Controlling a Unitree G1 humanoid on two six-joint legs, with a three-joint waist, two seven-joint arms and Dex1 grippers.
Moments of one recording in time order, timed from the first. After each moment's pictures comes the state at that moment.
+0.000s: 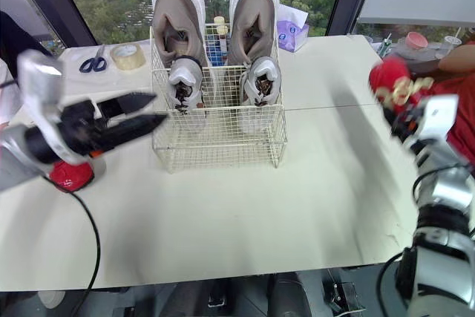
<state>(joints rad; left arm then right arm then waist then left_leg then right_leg) -0.54 0.90 0.38 -0.32 -1.68 0.86 -0.41 -0.69 -0.80 -0.41 0.45 0.35 0.10 0.53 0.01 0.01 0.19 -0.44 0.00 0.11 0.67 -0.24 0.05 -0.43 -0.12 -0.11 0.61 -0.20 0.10</state>
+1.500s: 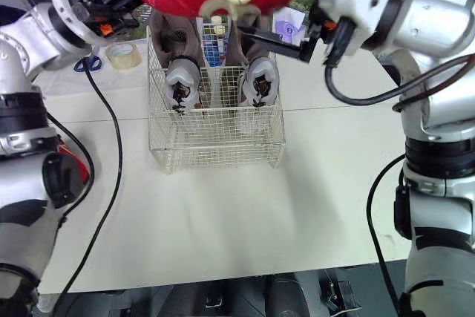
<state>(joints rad) -1.20 0.54 0.43 0.32 -1.27 1.13 -0.73 -0.94 -0.72 -0.15 -0.20 0.55 0.40 0.84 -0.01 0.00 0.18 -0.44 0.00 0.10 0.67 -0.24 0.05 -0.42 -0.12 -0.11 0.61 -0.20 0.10</state>
